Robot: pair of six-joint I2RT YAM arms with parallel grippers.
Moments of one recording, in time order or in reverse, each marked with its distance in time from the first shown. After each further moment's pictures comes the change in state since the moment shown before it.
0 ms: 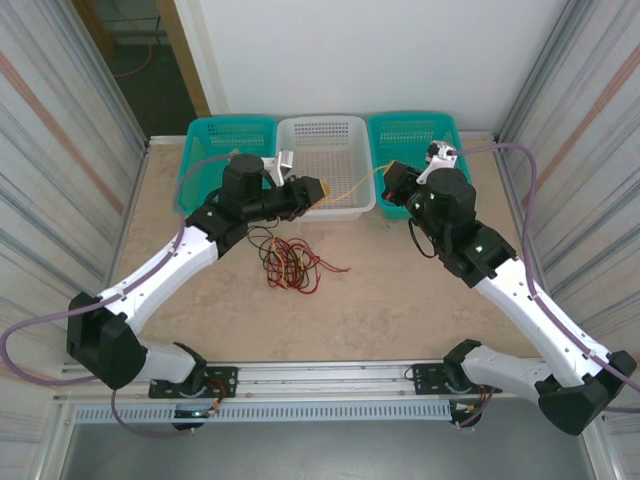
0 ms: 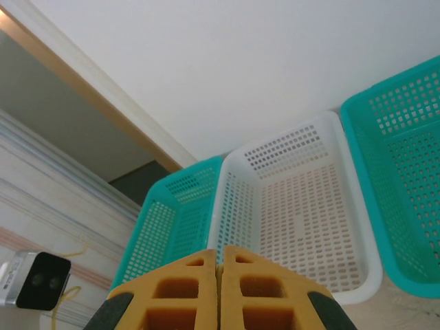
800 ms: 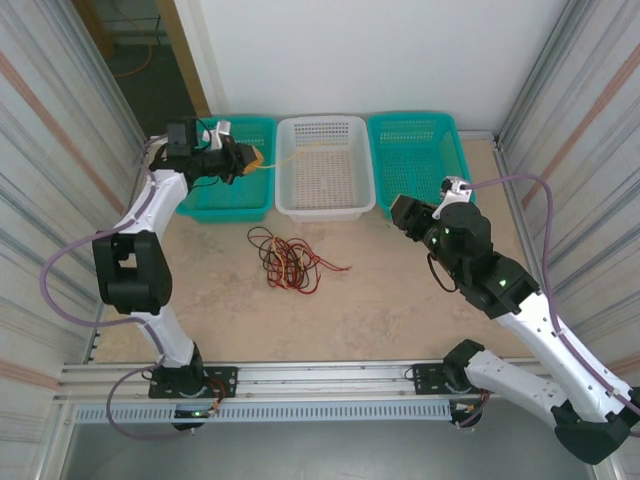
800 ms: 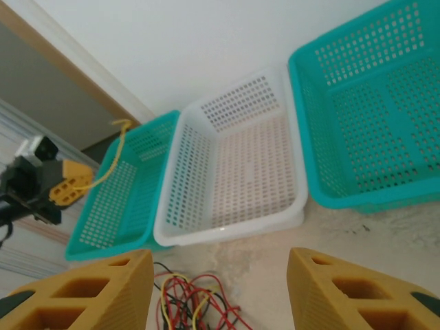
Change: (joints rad) left arm 0.515 0.412 0.333 -0.218 0.454 0.274; right arm 0.021 -0.216 -0.148 -0.216 0.027 0.003
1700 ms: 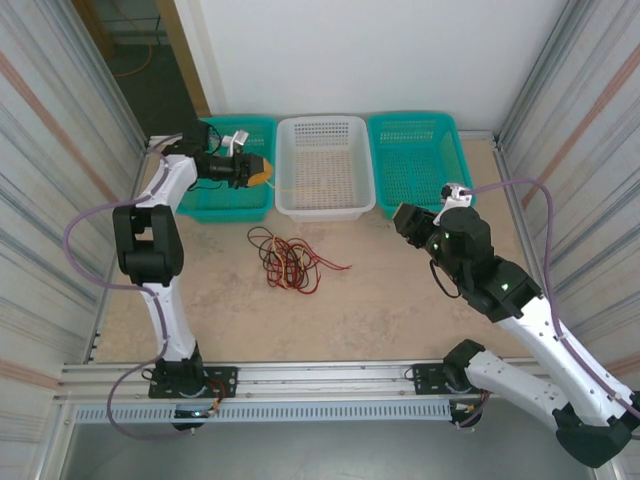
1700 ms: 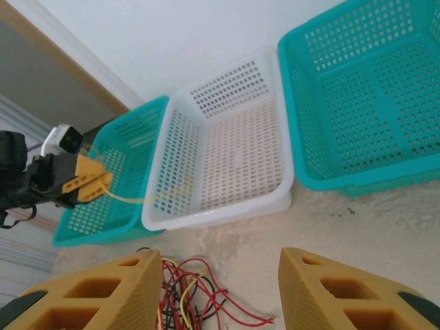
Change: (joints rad) left arm 0.018 0.267 0.229 -0.371 0.203 0.451; right arm 0.000 -0.027 -0.016 -0.050 -0.006 0.000
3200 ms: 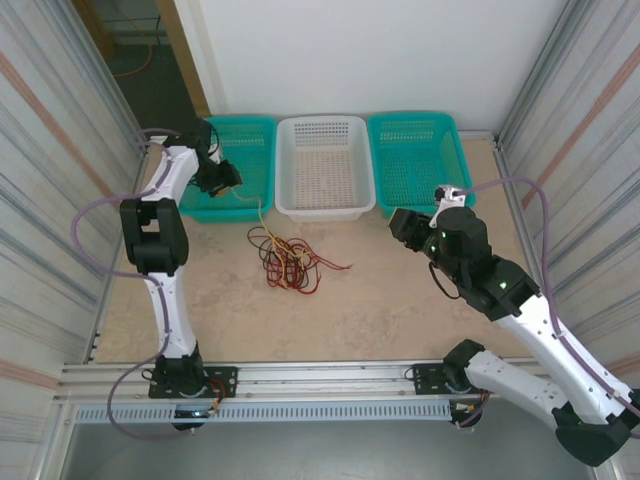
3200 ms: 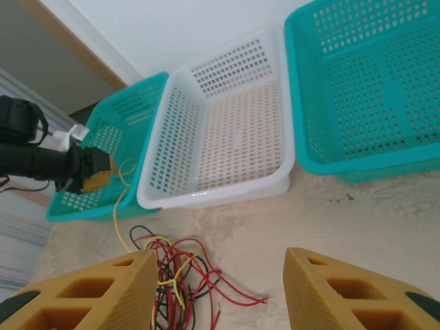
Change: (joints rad) left arm 0.008 0.159 0.215 -0.268 -0.918 -0.057; right arm 0.001 0.007 -0.001 -0.035 -0.043 -0.034
